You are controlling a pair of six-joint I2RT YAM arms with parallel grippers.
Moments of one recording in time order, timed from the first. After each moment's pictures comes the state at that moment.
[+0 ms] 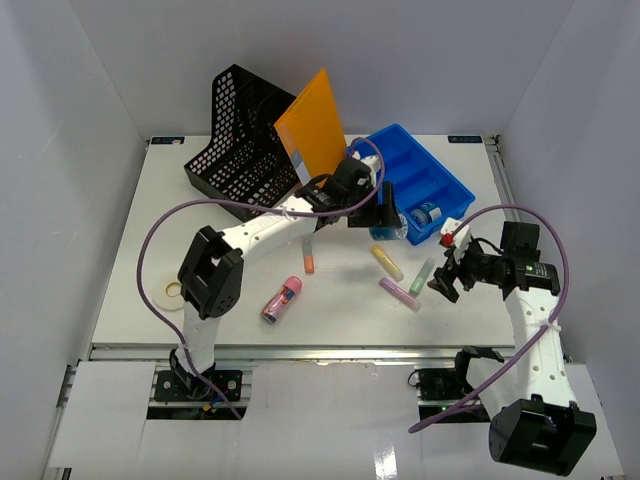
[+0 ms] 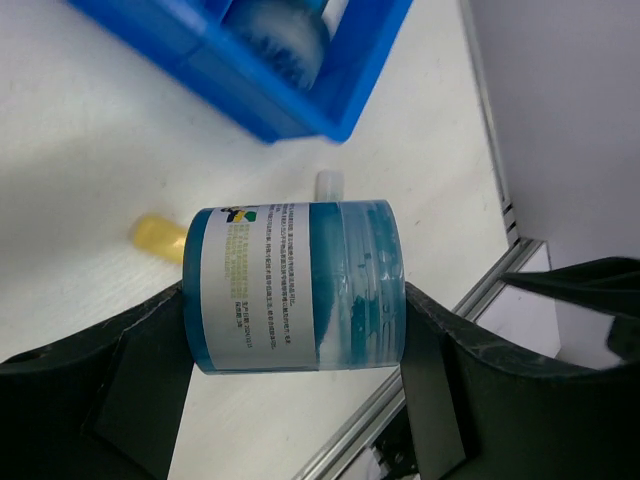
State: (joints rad) left arm -0.82 2.04 1.81 -0.38 0.22 -0.65; right arm -0.16 0.88 0.79 -0.89 -0.82 -0.98
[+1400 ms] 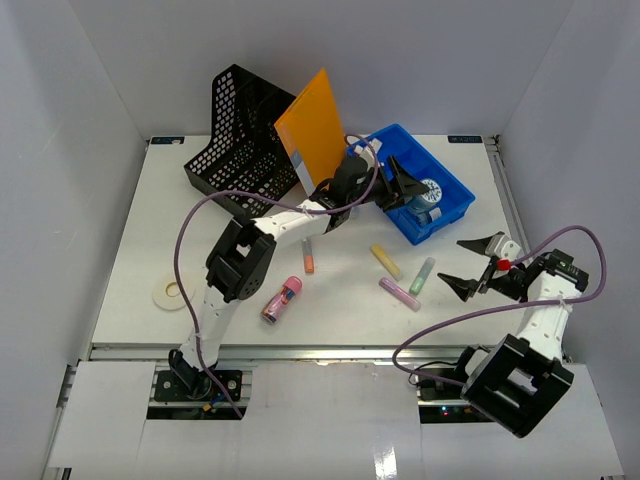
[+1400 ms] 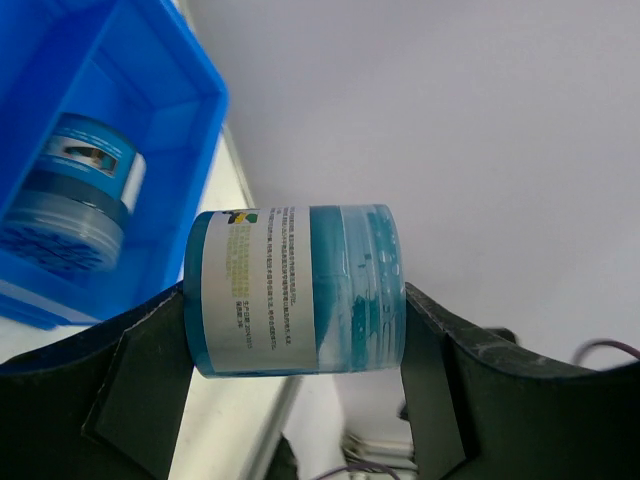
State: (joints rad) left arm -0.77 2.27 1.79 0.33 0.39 -1.13; right arm -0.62 1.05 0.77 -1.31 -1.49 -1.87
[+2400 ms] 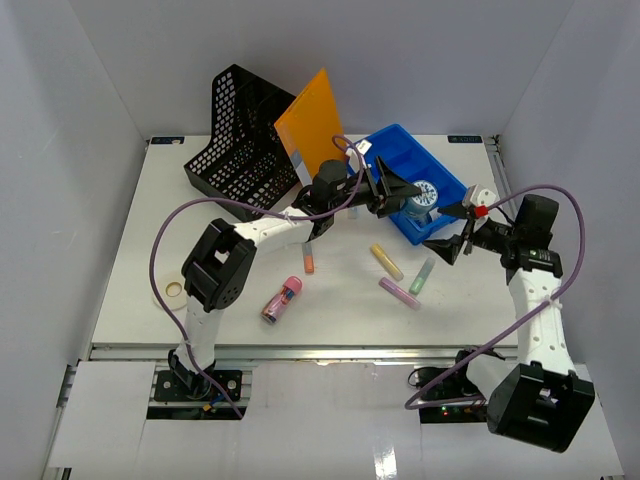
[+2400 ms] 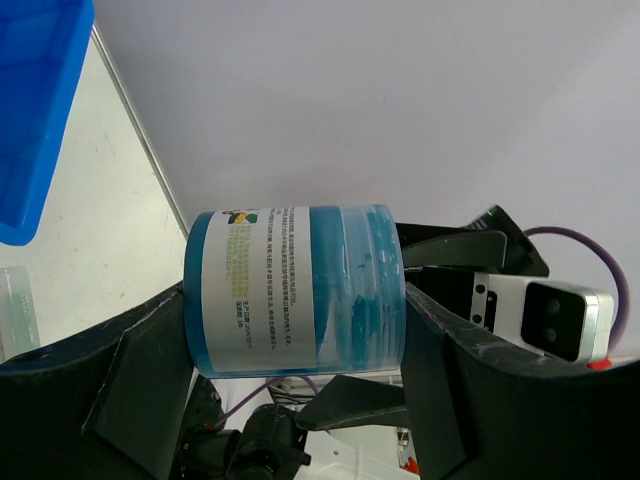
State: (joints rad) left arm -0.75 2.06 1.51 0.58 0.56 -1.33; right arm -0.23 1.01 0.82 -0.36 -1.25 -0.75
